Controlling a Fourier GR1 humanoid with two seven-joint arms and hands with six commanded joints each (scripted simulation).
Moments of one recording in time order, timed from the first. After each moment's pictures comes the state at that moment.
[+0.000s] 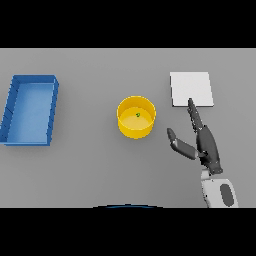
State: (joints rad) left arm -1.27 0.62 -0.10 -0.28 -0.45 -0.03 0.17; right arm 0.06 -0.07 0.13 -1.68 0.22 0.00 -0.13
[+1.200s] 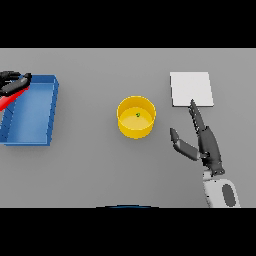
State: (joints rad) left arm -0.51 0.60 -0.05 -1.13 -0.08 -0.12 0.53; right arm 0.06 -0.08 0.12 -1.66 0.20 0.00 -0.16
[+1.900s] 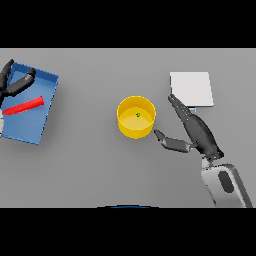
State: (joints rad) left arm -0.49 0.57 -0.07 -1.17 -0.10 -0.05 0.44; right arm -0.10 -0.24 0.24 -1.64 0.45 0.09 -0.03
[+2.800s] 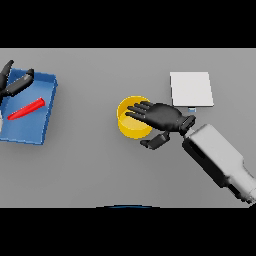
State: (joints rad) left arm -0.49 0.57 -0.06 -1.18 -0.08 -0.07 0.45; right arm -0.58 -0.38 0.60 -1.29 0.83 0.36 -0.22
